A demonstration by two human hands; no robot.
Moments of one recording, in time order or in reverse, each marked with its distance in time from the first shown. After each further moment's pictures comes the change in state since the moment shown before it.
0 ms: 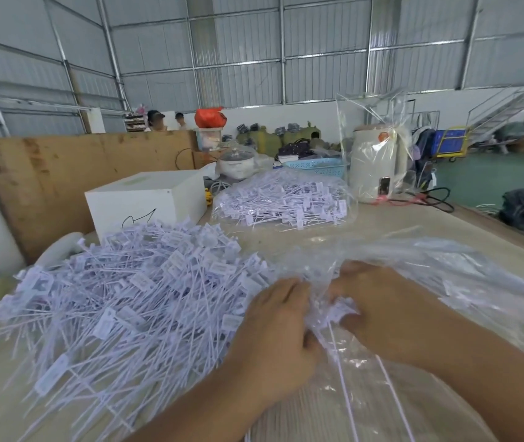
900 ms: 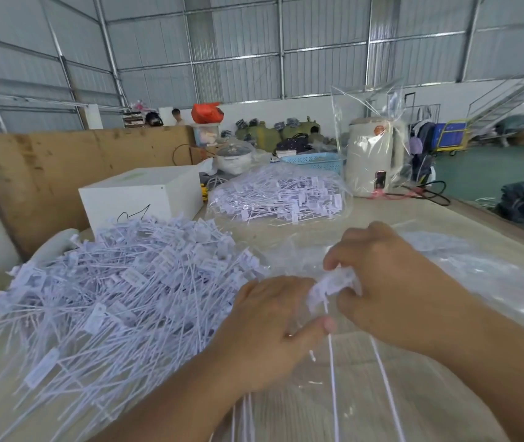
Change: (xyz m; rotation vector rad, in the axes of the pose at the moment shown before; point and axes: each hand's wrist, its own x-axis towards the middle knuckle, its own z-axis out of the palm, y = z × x) left_hand 0.000 -0.004 -0.005 -0.049 -0.100 0.087; right_hand -0.013 -0.009 -0.032 0.024 0.157 -0.032
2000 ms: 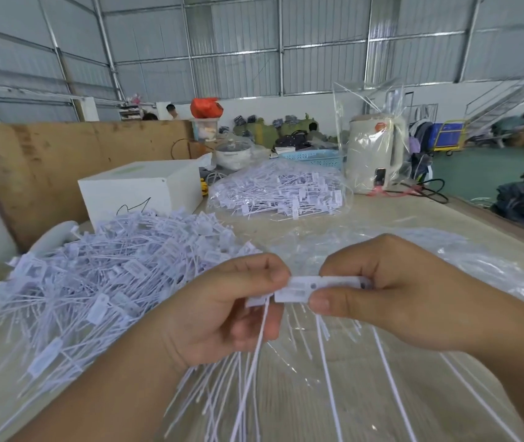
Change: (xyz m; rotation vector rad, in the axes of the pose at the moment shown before) left_hand -0.018 -0.004 -0.065 -1.481 -0.314 -0.225; right_hand -0.008 -0.010 -0.013 0.667 -0.243 -0.072
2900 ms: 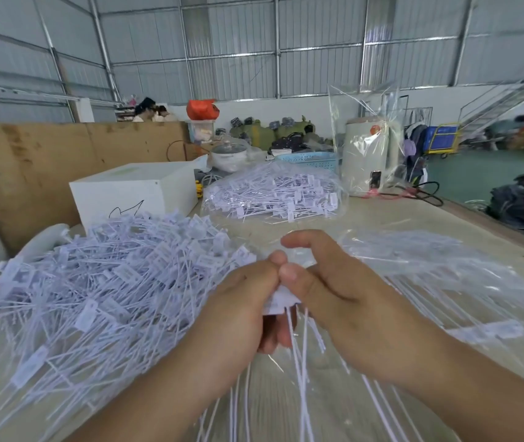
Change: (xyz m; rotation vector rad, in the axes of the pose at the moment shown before) left_hand 0.014 -0.020 0.033 0.324 0.450 0.183; right_hand 0.012 0.003 0.041 0.184 0.165 0.018
